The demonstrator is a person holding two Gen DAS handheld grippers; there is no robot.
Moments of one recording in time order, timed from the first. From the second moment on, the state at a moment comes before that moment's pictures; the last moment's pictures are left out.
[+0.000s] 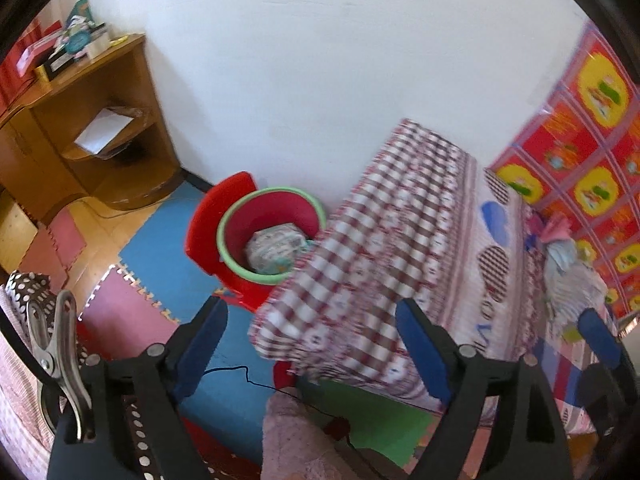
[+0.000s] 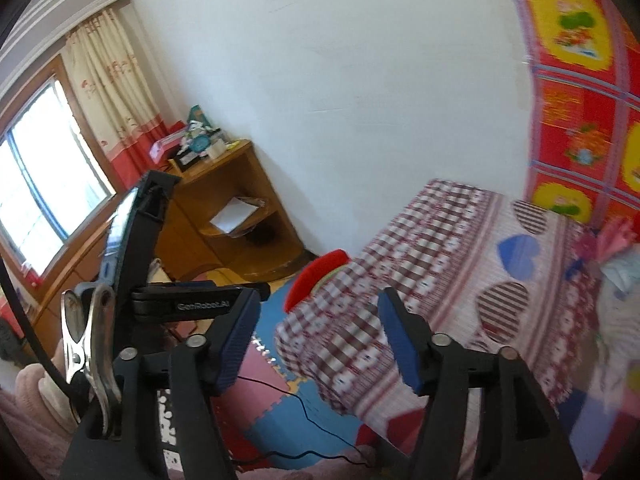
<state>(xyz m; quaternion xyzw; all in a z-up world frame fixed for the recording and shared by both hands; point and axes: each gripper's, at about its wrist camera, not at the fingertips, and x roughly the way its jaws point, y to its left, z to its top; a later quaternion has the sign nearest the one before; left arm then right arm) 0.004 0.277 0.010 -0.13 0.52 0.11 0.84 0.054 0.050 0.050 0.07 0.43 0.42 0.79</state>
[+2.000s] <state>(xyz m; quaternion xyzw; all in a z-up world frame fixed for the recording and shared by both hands) 0.209 -0.019 -0.058 0.04 0.55 -0.15 0.82 0.161 -0.161 -0.050 0.14 0.52 0.19 0.82</state>
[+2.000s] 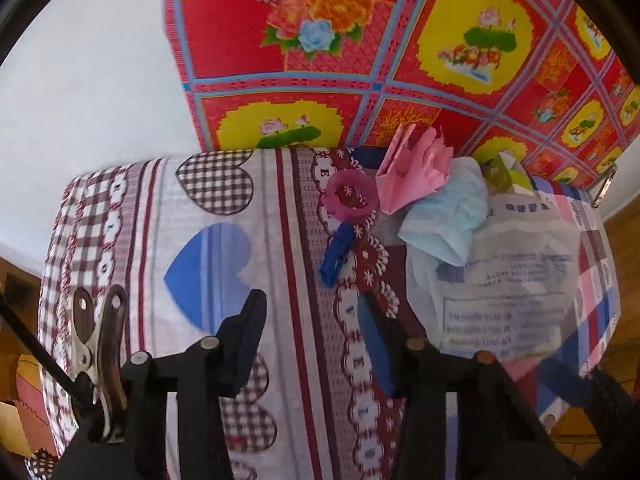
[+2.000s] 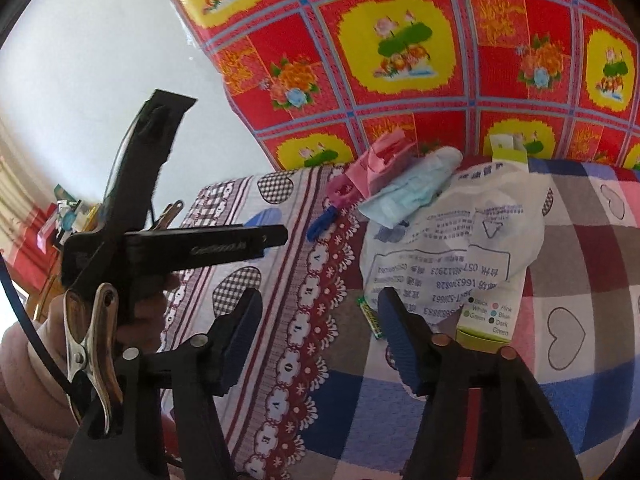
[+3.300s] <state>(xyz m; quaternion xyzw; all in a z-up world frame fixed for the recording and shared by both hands) 0.247 -0.040 -0.099 0.03 0.56 -0.15 0.81 0.166 -0.170 -0.083 0.13 0.55 0.20 0.80</state>
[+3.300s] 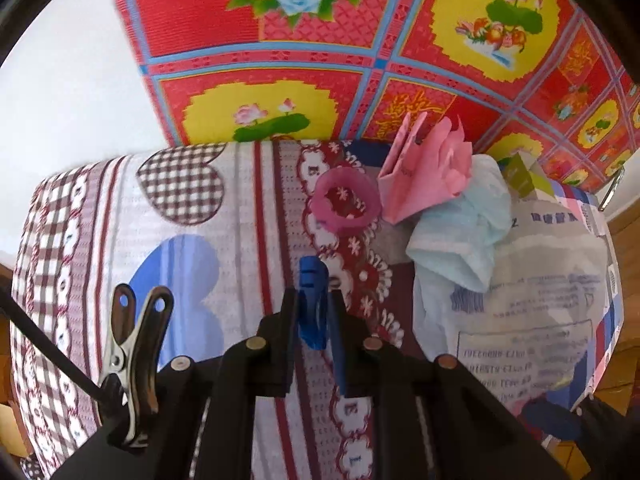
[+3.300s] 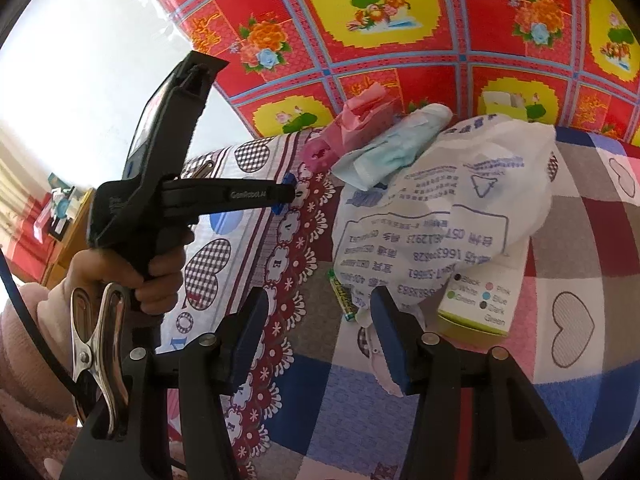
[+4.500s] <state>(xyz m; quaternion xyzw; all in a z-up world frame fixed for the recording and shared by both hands) 0.164 0.063 -0.058 -0.05 0.55 -0.07 0.83 0.197 -0.135 -0.137 0.04 0.59 0.22 0.78</state>
